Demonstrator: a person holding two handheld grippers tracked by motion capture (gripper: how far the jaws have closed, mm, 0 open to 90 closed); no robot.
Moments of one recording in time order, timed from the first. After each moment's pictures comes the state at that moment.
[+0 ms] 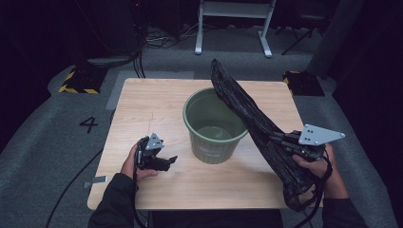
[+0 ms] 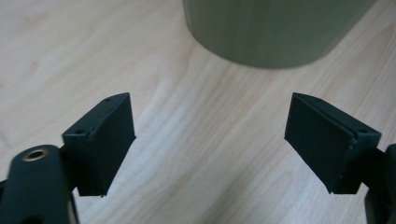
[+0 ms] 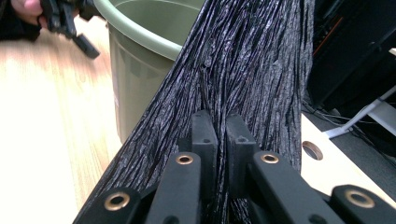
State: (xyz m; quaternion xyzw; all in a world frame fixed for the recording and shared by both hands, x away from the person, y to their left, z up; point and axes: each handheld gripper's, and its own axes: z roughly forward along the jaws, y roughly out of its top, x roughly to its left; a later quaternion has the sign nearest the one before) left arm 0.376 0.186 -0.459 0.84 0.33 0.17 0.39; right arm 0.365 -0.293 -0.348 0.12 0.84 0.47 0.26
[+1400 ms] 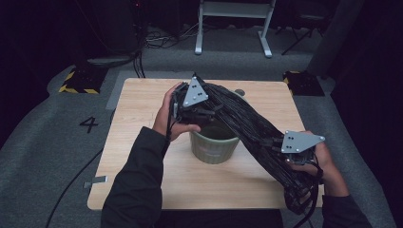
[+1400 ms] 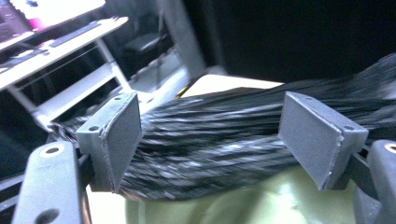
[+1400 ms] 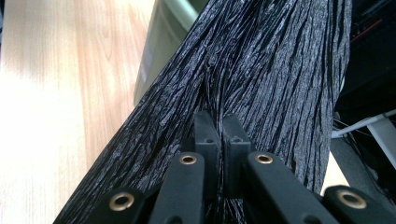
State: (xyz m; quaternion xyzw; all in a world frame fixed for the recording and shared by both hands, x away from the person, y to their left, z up) left arm 0.412 0.070 -0.274 0.81 0.19 0.28 0.48; right arm 0.351 -0.256 -0.333 0.02 0.89 0.37 0.27
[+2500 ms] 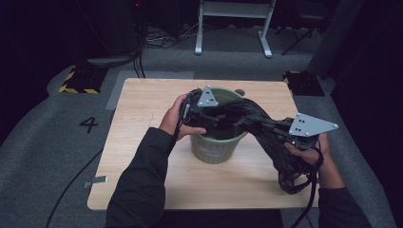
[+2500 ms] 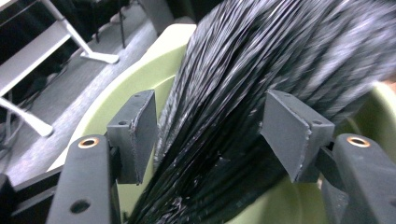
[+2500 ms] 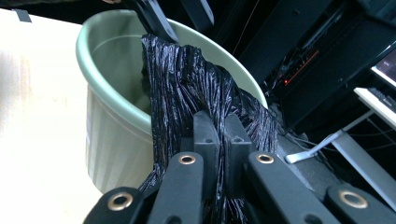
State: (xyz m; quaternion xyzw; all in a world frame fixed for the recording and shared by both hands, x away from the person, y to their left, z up) left arm 0.425 0.060 -0.303 0.86 0.16 0.21 0.43; right arm 0.374 -0.258 -0.310 0.07 0.83 0.46 0.32
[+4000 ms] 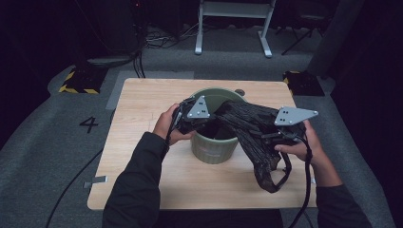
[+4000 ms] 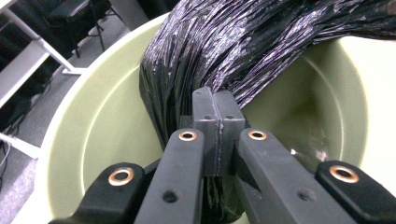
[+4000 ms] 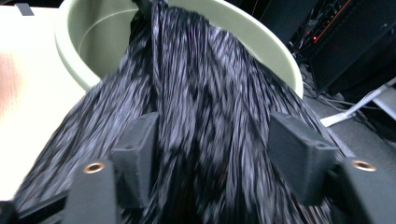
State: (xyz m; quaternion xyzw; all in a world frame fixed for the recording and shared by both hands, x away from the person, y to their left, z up) left arm 0.418 0.077 -0.320 0.88 0.10 0.21 0.41; right arm 0.395 -0.240 -0.320 0.14 0.86 0.43 0.25
